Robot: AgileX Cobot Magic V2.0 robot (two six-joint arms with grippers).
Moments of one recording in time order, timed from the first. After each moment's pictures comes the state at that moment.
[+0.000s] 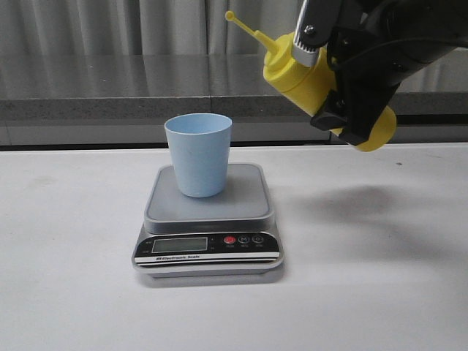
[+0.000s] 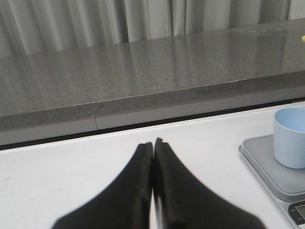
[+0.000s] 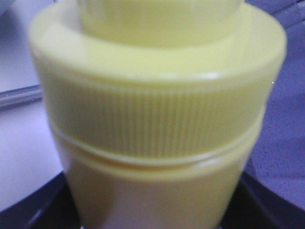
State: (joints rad) left arm -0.11 0.17 -0.34 0.02 0.35 0.02; right arm 0.37 1.64 -0.97 -0.63 -0.06 -0.34
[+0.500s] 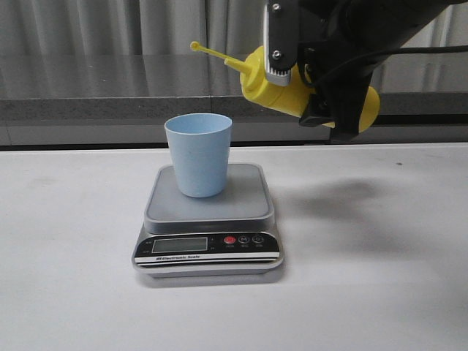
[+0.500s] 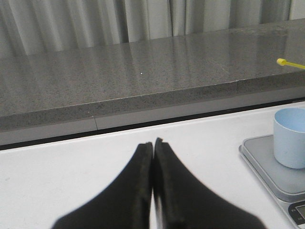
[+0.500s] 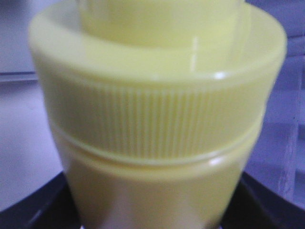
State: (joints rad) left arm -0.11 0.17 -0.34 0.02 0.35 0.02; right arm 0.46 1.72 -1.12 -0.89 0.14 -0.34
